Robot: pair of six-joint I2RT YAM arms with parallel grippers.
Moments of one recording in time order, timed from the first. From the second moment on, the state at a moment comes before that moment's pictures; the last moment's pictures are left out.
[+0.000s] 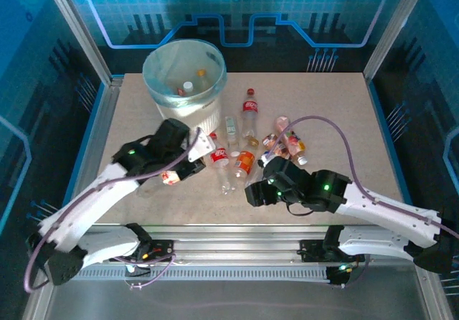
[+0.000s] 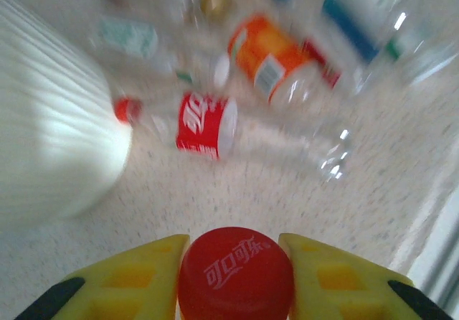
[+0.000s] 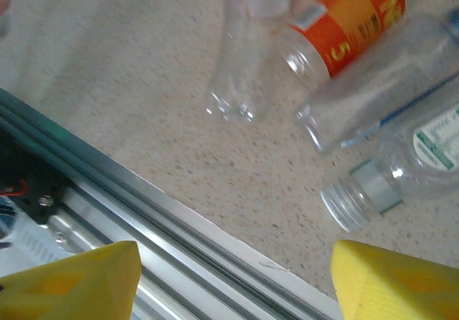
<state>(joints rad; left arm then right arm) -0.62 1.06 1.16 -0.93 0.06 0.37 1.08 1.01 0.99 -0.85 0.11 0.69</state>
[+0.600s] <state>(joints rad) -0.46 1.24 1.82 -0.55 0.12 0.14 1.08 1.26 1.55 -0.85 0.14 0.44</state>
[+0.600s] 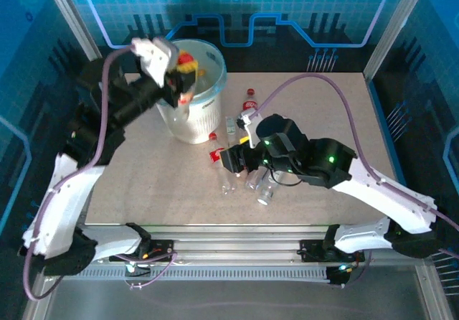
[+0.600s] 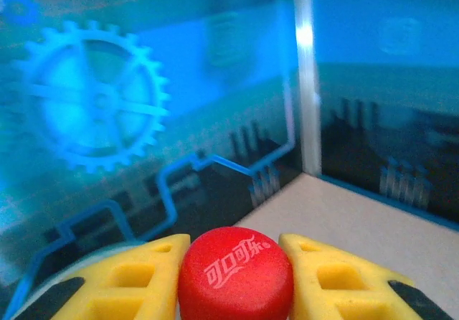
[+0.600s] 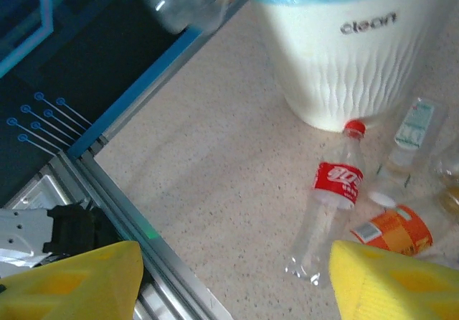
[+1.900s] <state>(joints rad) -0.09 1.62 1.40 -0.03 -0.05 -0.28 1.03 1.15 1.37 -0.88 0.12 0.52</state>
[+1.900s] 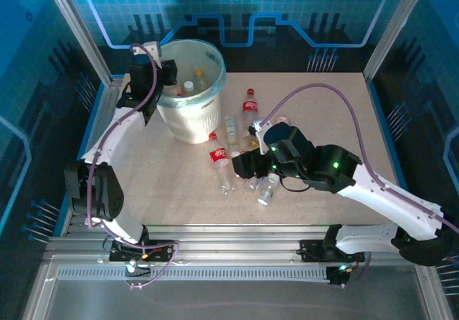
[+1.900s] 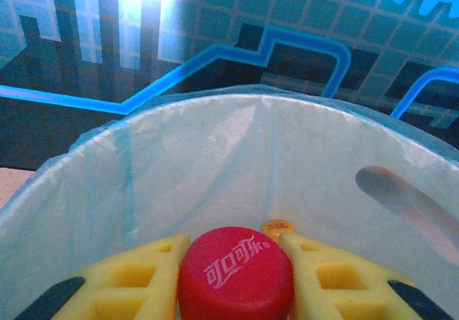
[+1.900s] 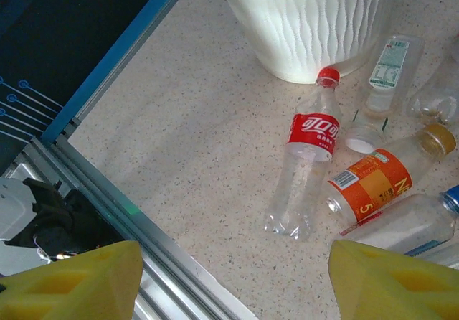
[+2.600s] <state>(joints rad) -0.08 1.58 1.46 -0.09 -0.02 -0.27 1.03 1.19 1.36 -0.89 0.12 0.54</state>
